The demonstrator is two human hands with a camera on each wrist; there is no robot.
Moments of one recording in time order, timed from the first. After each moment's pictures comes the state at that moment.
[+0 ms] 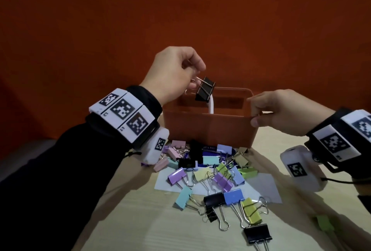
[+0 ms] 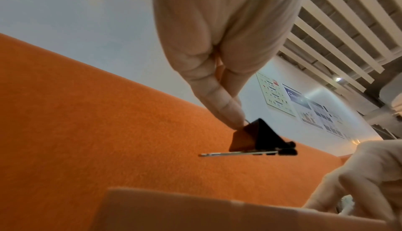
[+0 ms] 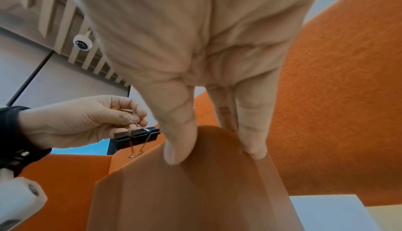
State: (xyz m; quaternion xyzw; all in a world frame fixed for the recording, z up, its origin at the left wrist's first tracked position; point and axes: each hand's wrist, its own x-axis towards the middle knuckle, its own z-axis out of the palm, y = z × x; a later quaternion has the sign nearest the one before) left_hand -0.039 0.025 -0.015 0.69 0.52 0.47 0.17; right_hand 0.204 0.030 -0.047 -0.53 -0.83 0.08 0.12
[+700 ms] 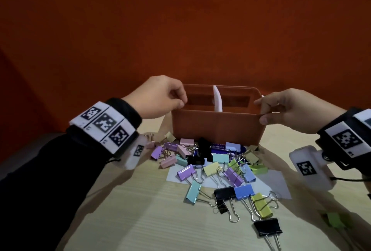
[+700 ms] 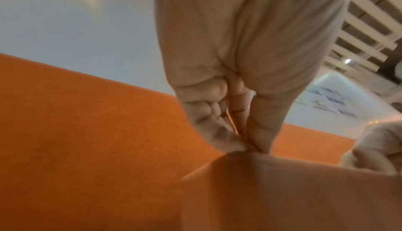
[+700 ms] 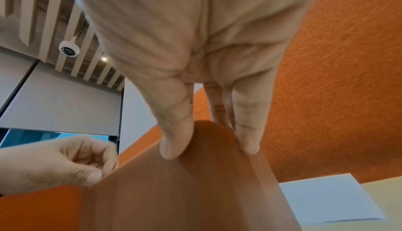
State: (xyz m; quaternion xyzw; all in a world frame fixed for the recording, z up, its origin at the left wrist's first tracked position) left_hand -0.093 0.000 -0.039 0.75 0.60 0.24 0.10; right_hand 0.204 0.033 -0.052 -0.51 -0.83 0.16 0.16
